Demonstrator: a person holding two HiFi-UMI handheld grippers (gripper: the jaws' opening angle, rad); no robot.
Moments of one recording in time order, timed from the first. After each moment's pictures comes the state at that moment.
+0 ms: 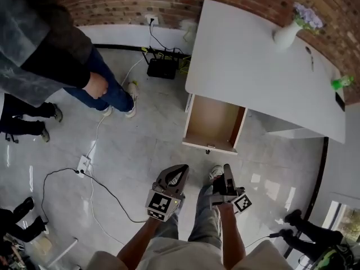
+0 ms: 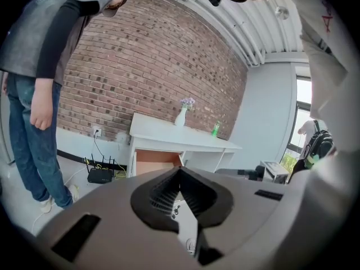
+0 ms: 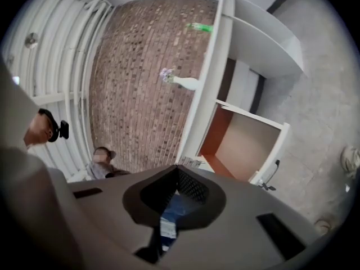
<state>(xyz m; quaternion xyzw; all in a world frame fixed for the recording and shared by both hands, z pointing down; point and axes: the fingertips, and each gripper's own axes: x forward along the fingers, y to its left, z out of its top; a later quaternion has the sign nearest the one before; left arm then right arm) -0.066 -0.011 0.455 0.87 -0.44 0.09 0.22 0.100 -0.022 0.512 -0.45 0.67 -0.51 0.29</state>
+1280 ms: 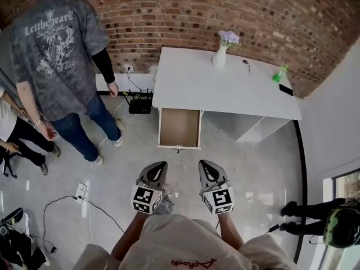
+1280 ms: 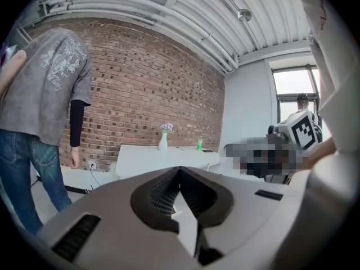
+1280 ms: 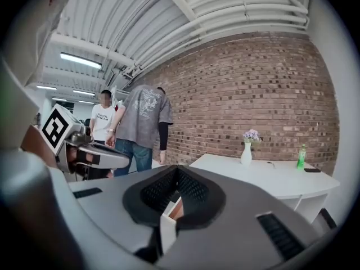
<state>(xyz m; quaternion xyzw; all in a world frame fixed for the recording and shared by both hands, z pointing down) -0.036 0.105 0.264 0.89 -0.44 0.07 0.10 0.088 0.110 0.242 -0.50 0.86 -0.02 -0.10</state>
